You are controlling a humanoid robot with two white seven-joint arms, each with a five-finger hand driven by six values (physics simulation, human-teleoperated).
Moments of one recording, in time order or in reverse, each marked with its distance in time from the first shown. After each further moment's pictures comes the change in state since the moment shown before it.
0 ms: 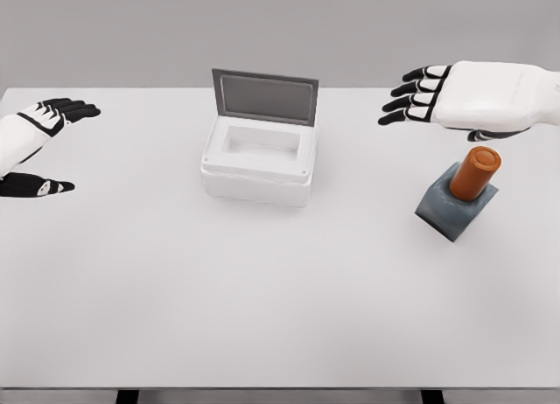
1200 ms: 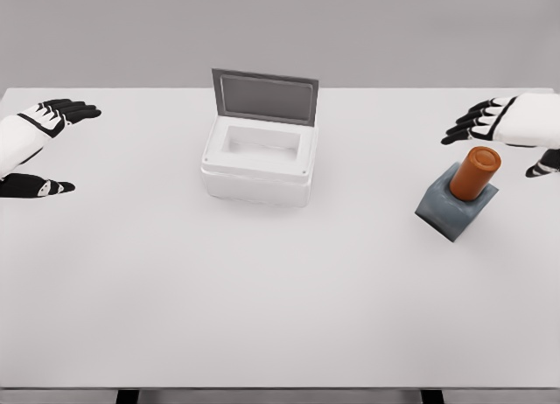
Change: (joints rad) left arm 0.002 -0.002 0.000 0.000 -0.005 0.000 0.000; right arm 0.015 -0.153 0.139 0.163 -0.180 0.000 0.000
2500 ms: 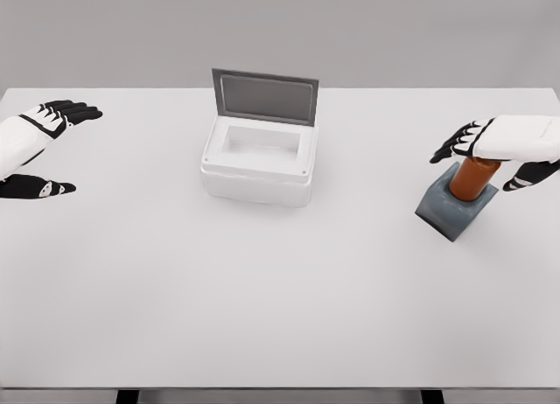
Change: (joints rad) left arm 0.000 -0.006 0.000 0.002 -0.011 0.000 0.000; right arm -0.002 0.086 0.075 0.112 0.032 0.000 0.000
